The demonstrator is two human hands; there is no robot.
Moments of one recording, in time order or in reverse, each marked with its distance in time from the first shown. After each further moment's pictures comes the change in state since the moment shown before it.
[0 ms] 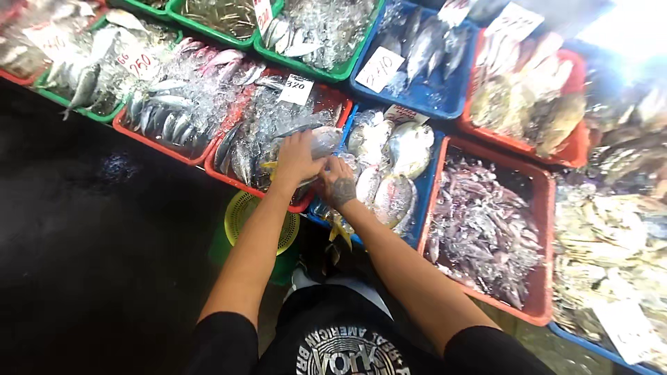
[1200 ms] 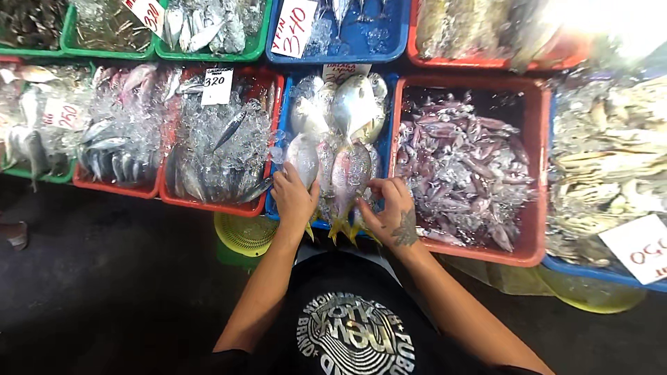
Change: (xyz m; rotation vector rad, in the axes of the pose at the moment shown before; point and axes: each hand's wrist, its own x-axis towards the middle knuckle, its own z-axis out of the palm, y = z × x) left_hand -0.075 0.122 0.114 0.269 -0.029 -0.215; right_hand -0.183 0.094 -0.116 0.341 0.203 0.583
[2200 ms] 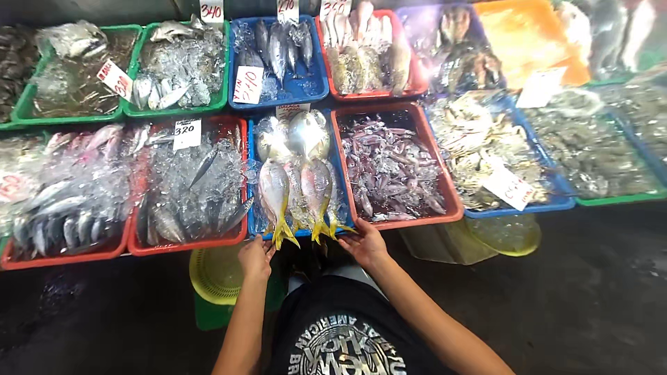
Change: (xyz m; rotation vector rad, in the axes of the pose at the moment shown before) left_hand -0.062 -0.085 -0.007 -1.389 -0.249 -0.878; right_hand -0.092 -0.012 0.018 1.254 0.448 1.438
